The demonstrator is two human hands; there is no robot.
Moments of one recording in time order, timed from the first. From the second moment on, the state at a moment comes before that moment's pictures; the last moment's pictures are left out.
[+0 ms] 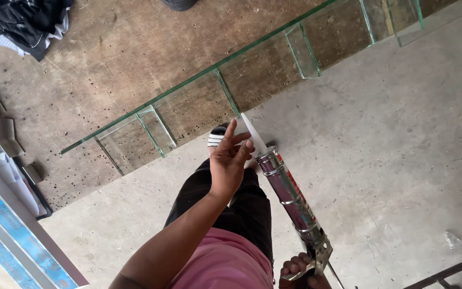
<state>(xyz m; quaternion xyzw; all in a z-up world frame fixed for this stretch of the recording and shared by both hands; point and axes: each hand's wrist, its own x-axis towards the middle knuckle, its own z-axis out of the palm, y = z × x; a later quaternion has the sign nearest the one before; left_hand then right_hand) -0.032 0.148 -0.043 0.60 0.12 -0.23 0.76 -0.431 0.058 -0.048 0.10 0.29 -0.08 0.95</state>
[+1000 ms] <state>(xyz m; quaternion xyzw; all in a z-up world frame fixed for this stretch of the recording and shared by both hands) -0.016 0.150 -0.046 0.70 0.09 -0.23 0.67 -0.432 0.075 -0.045 0.14 0.32 -0.10 0.93</state>
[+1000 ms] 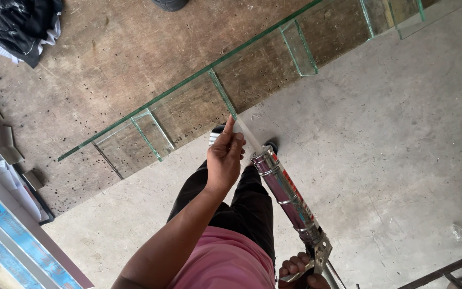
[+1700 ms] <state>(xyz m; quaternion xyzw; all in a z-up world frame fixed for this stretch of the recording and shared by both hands) -0.016 0.150 -0.043 0.70 0.09 -0.23 0.67 -0.423 0.077 -0.033 0.12 0.31 -0.12 0.94</state>
